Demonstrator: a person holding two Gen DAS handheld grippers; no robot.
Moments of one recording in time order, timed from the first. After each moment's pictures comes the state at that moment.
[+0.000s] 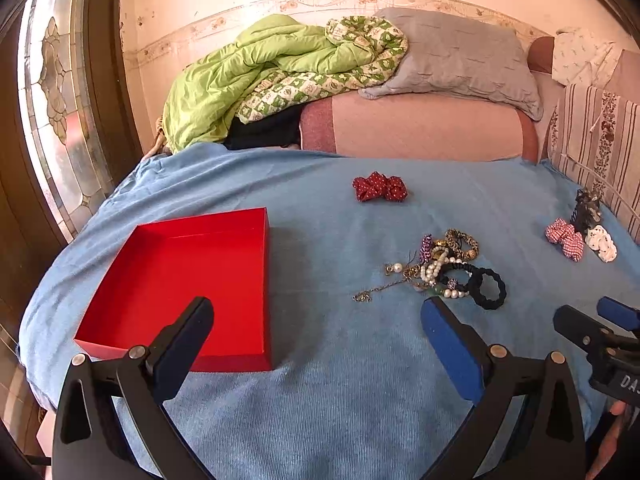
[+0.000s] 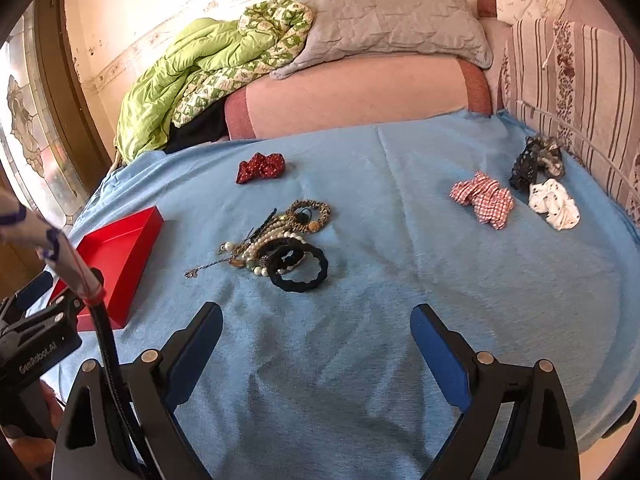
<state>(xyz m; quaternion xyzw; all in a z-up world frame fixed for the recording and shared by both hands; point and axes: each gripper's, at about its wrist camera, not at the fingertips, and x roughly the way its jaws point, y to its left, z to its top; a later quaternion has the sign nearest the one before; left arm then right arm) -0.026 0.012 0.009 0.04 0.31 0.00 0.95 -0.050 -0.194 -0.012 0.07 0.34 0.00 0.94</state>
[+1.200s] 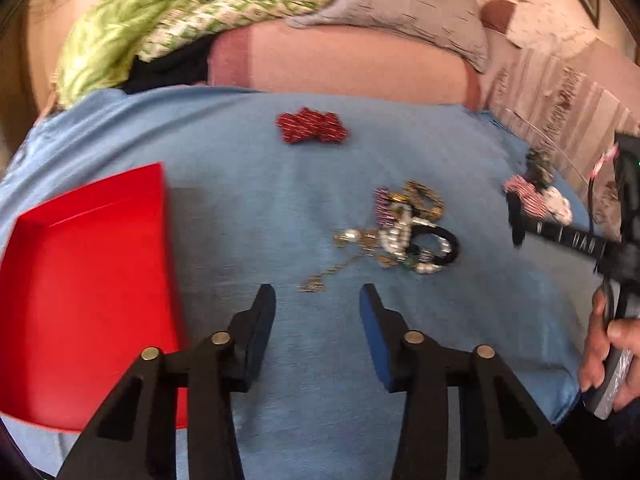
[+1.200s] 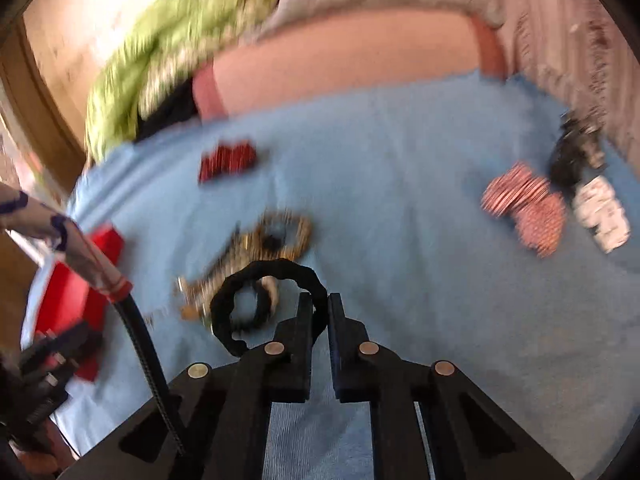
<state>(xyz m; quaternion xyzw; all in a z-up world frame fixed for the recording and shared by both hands) 0.068 0.012 -0.038 0.02 0.42 -0.18 0.89 0.050 -0.228 -0.028 0.13 0.40 -0.01 0.91</state>
